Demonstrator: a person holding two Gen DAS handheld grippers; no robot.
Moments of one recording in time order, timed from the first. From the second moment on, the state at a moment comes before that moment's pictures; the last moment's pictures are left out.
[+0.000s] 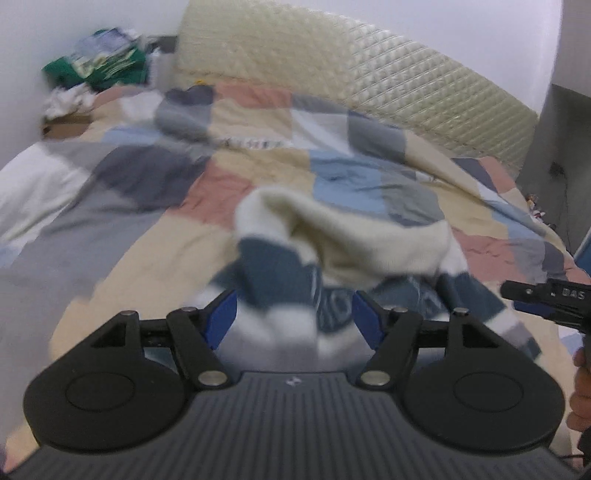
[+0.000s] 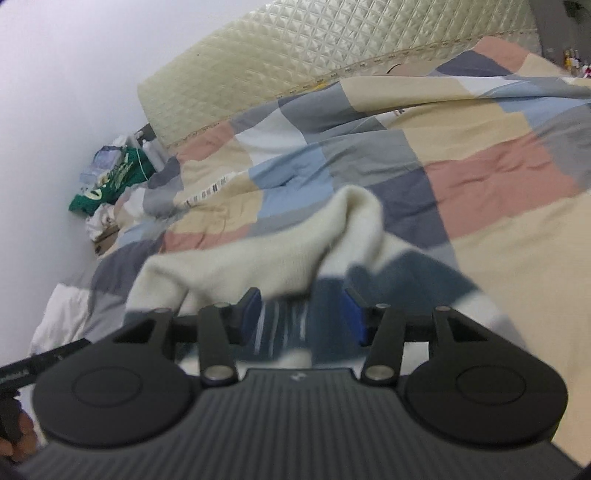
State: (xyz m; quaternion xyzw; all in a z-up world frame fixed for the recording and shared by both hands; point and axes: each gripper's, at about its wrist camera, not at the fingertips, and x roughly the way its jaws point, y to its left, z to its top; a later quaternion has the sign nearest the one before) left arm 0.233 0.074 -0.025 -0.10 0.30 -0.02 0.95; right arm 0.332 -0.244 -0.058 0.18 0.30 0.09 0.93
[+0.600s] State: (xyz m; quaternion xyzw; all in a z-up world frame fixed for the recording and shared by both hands) left arm 0.155 0.055 -0.074 -0.06 0.39 0.03 0.92; right arm 0.201 -0.246 -0.093 0.16 0.38 0.01 0.91
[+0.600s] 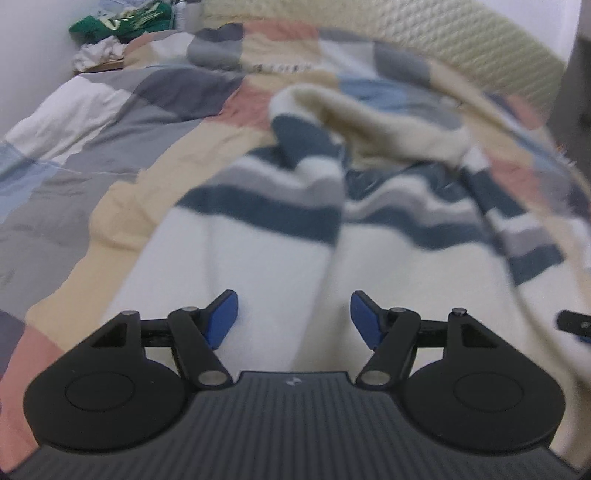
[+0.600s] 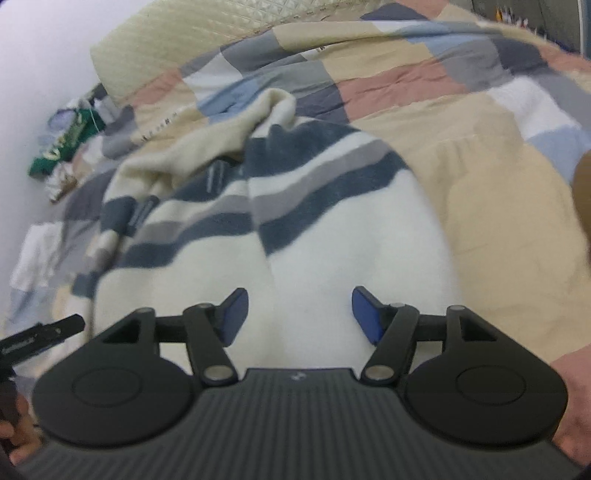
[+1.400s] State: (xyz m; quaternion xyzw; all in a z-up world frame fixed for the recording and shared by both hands) left arm 0.254 0.233 0.049 -0.07 0.31 0.21 0.92; right arm 0.263 -0.372 0.006 0.13 0.29 -0.13 0.94
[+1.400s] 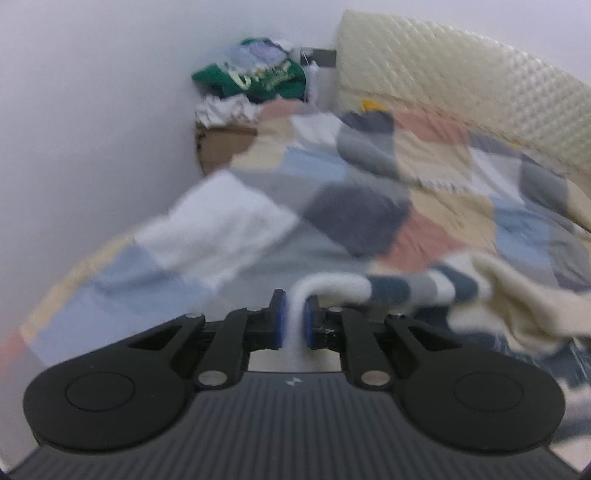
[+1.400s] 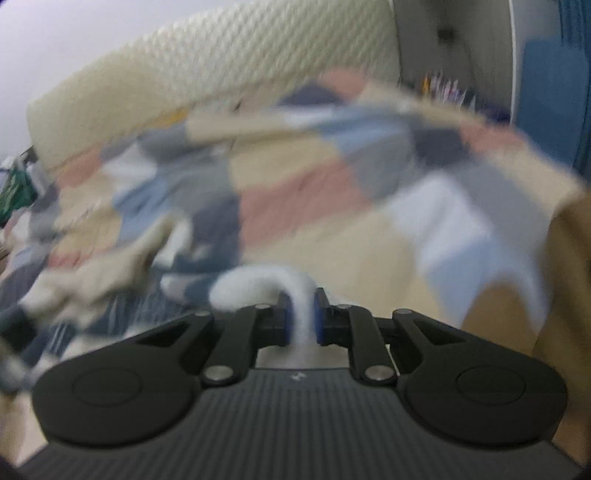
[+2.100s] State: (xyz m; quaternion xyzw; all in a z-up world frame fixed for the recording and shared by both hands) left arm 0.452 0.330 -0.105 -0.06 0.40 0.27 0.88; right arm 0.441 -0.502 -0.142 0.14 0.31 -0.20 0.92
